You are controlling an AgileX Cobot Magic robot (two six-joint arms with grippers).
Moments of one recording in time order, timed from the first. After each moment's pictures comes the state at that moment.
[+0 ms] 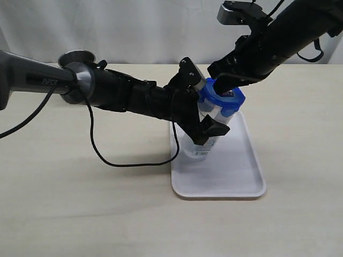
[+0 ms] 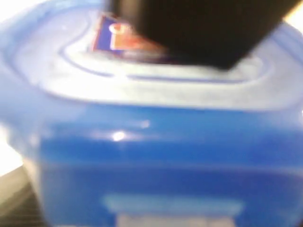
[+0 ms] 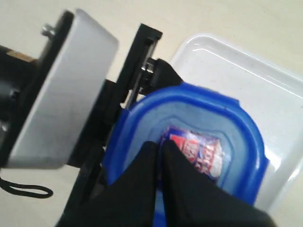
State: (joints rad) left arm -0.57 2.24 -1.46 -1.69 0.69 2.11; right arm 0.25 1.77 -1.43 0.45 0.95 -0.46
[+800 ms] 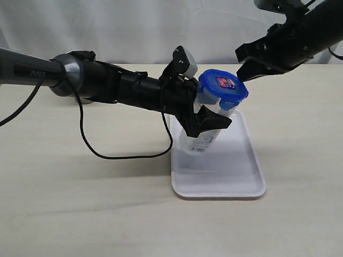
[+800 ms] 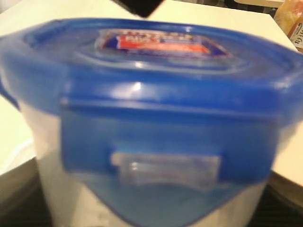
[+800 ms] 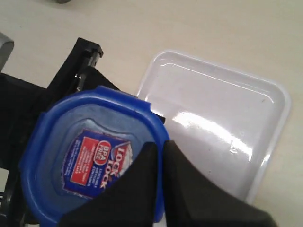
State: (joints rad) left arm -0.52 2.23 -1.47 -1.68 0.88 2.11; right arm 0.11 1.70 -1.38 0.55 0.92 -0.49
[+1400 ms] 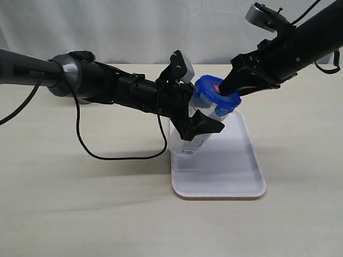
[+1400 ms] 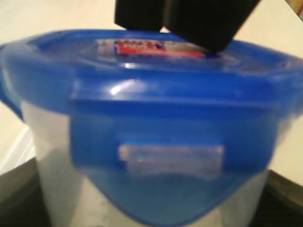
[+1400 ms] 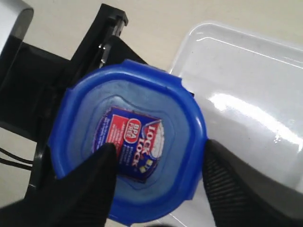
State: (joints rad) left arm -0.52 2.24 -1.47 -1.63 0.86 2.11; right arm 0.09 1.78 -1.39 0.69 1.04 -0.61
